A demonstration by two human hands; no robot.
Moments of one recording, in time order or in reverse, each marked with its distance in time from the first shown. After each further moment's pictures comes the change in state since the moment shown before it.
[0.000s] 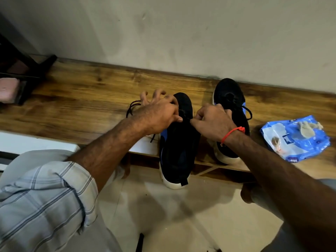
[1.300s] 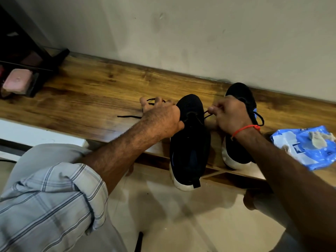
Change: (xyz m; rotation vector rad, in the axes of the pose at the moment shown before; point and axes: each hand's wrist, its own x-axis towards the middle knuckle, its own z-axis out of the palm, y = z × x) left_hand -0.019 0.004 -0.006 -0.031 -0.097 -0.219; right_hand 0.023 0.007 -0.006 0.189 0.216 0.027
